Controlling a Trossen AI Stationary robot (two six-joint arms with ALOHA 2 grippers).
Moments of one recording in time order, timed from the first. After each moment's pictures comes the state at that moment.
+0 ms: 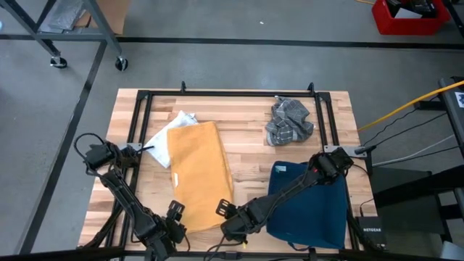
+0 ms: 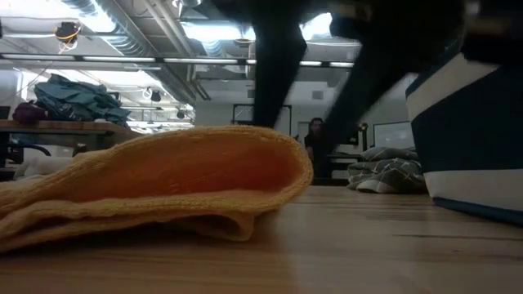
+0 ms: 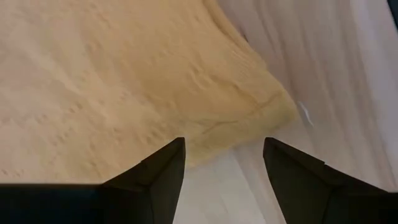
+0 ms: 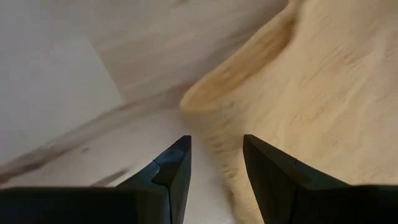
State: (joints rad) left arm -0.96 1.88 1.25 -0.84 -0.29 -0.49; right arm 0.55 2.28 1.90 -0.87 0.20 -0.66
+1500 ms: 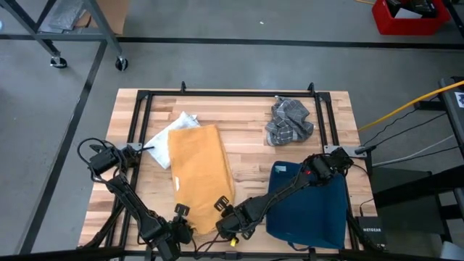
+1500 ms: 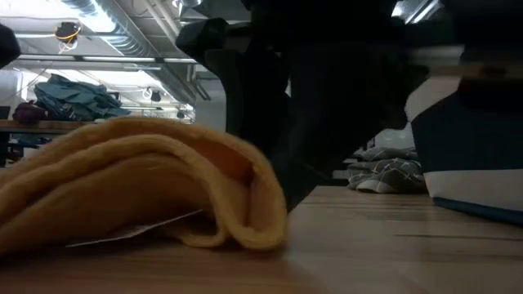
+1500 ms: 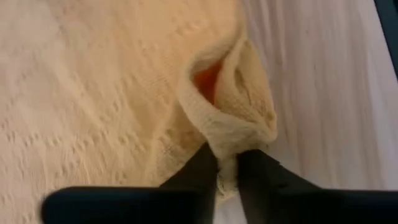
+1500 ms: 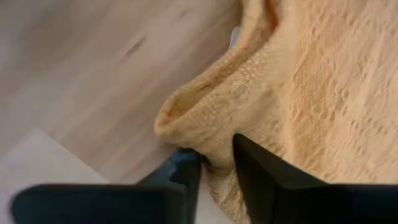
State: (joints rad) left arm -0.92 1.96 1.25 -0.65 -0.43 -0.62; right arm 0.53 2.35 1.88 -0.71 0.13 -0.33
